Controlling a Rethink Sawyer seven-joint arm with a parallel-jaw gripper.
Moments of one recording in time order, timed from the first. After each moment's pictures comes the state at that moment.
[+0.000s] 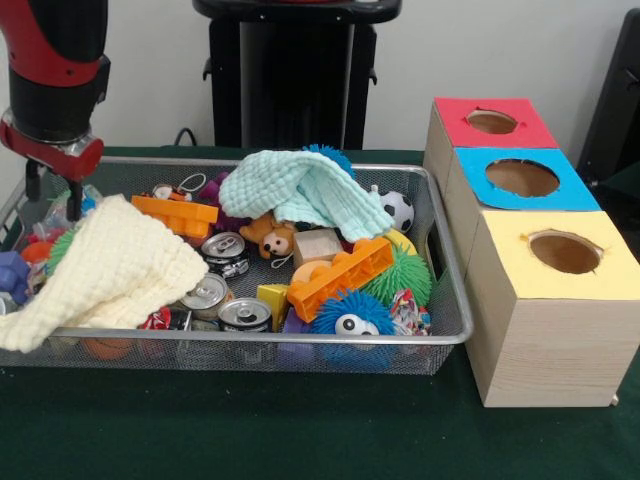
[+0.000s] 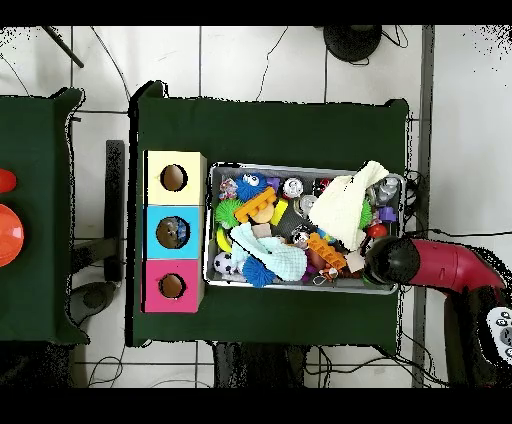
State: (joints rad) arm -0.73 -0.53 0.10 1.52 -0.66 0.60 1.99
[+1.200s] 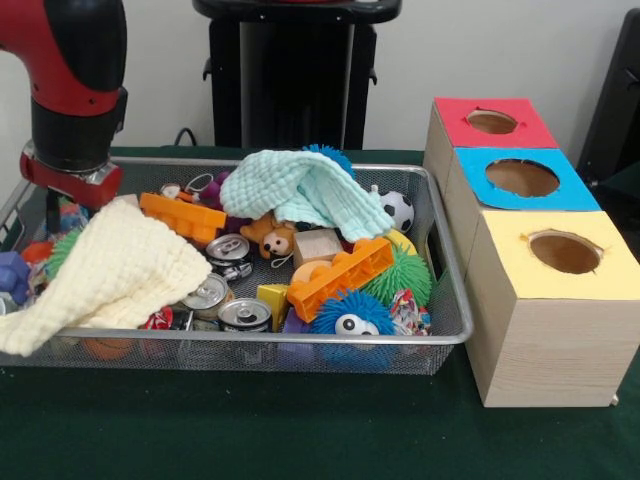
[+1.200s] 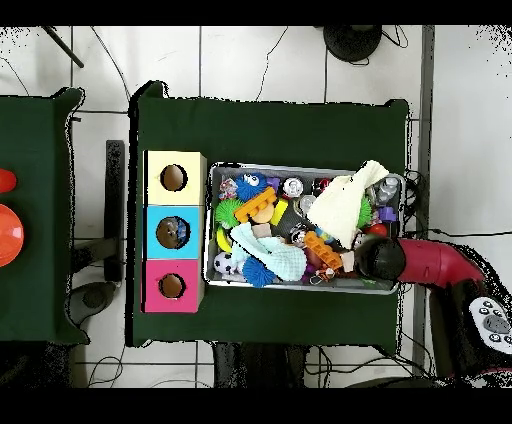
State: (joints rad) arm -0.71 -0.46 0.10 1.51 -0.66 0.49 1.99
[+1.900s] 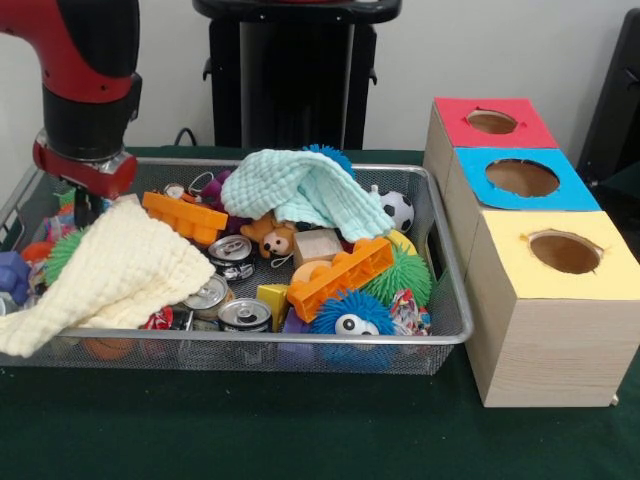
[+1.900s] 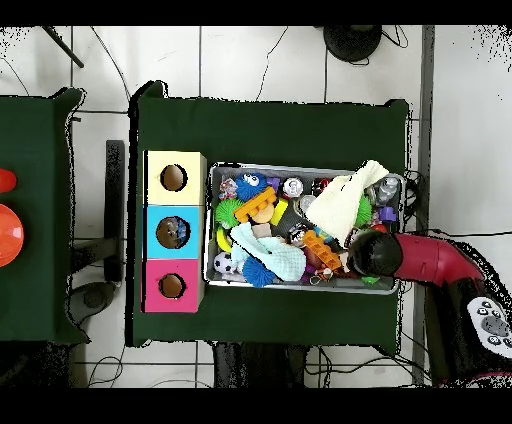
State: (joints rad) arm -0.68 -0.51 0.10 1.54 -0.58 0.55 1.99
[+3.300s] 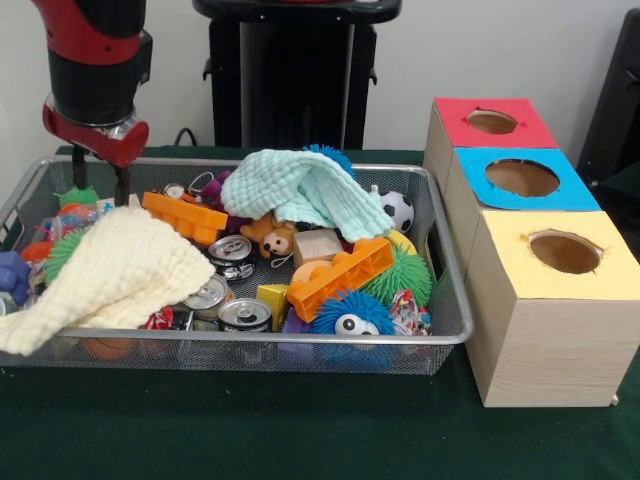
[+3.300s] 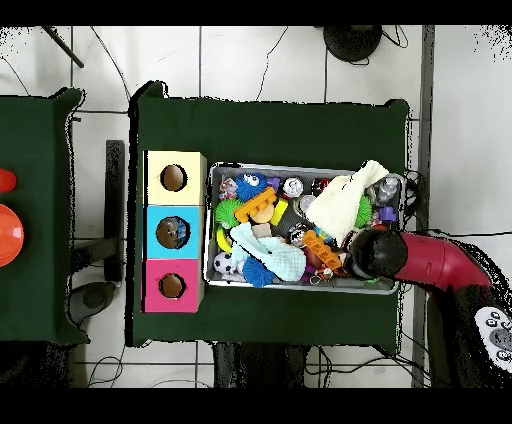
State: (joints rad) arm -0.67 -0.58 0.10 1.58 -0.51 0.63 1.99
